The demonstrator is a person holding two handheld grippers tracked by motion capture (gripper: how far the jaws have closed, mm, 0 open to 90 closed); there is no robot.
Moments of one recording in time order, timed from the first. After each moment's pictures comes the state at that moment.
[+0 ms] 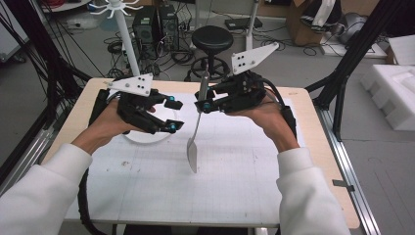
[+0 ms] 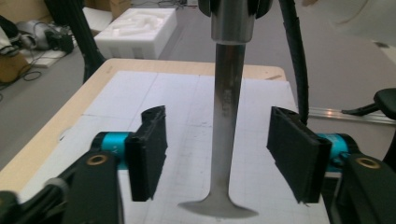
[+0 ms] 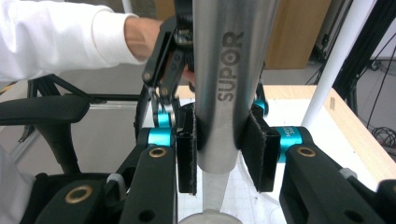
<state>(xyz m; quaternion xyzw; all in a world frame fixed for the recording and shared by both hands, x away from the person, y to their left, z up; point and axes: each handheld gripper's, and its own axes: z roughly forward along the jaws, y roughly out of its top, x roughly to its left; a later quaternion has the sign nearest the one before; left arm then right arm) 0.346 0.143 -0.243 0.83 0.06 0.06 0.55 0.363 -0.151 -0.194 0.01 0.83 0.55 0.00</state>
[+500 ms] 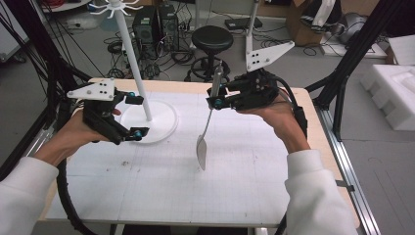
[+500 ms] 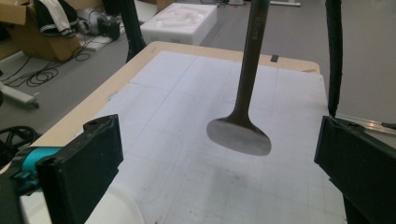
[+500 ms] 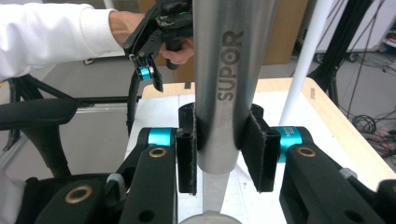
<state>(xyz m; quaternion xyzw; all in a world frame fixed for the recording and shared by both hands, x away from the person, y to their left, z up) 0.330 0.210 -0.258 0.82 0.13 0.09 0.55 0.359 -0.175 -0.189 0.05 0.83 0.55 0.01</state>
